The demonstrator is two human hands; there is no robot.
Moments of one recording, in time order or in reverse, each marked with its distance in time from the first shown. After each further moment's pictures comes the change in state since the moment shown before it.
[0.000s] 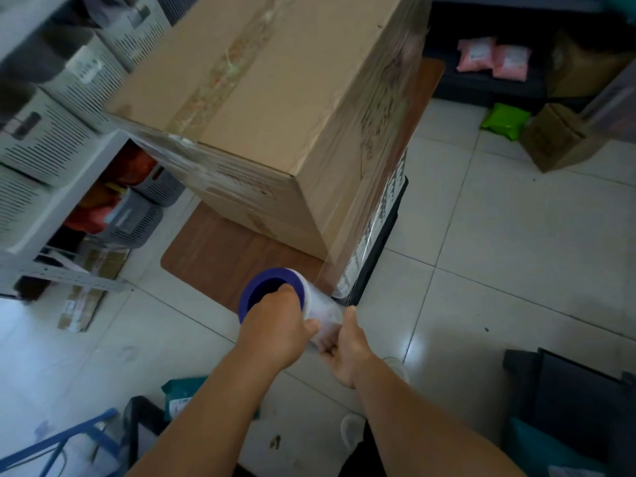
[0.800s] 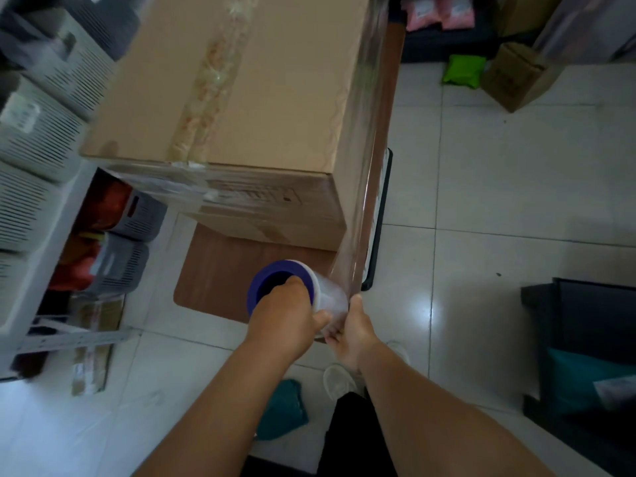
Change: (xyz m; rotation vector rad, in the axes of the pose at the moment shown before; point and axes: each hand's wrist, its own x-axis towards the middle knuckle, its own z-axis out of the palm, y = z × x) left_hand 0.040 -0.054 -0.034 0.177 -0.085 0.192; right_hand 0.031 0.031 0.072 0.311 0.078 -0.009
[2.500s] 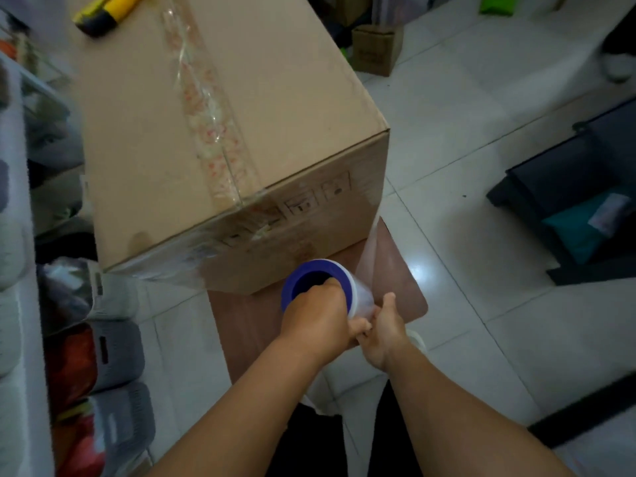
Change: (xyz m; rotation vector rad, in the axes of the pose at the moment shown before) left_hand 0.048 -0.082 -0.060 0.442 -0.206 0.582; right_hand 0.024 0.064 0.098 0.723 0.148 -0.230
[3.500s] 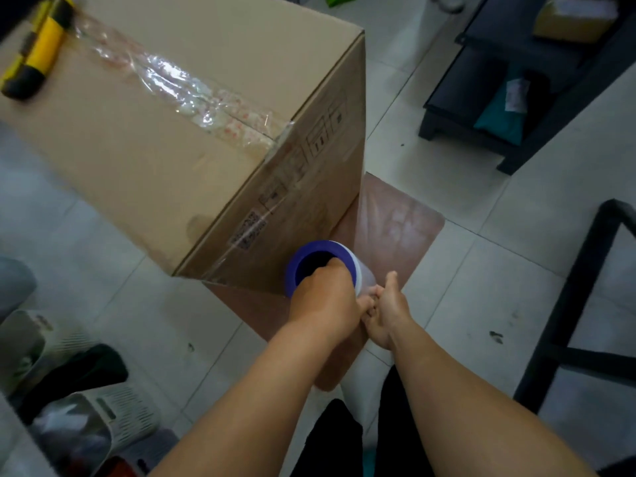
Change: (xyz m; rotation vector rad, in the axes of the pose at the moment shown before) left_hand -0.016 -0.105 -0.004 0.255 0.007 0.350; right_hand -0.005 0.116 0.071 0.465 0.117 -0.276
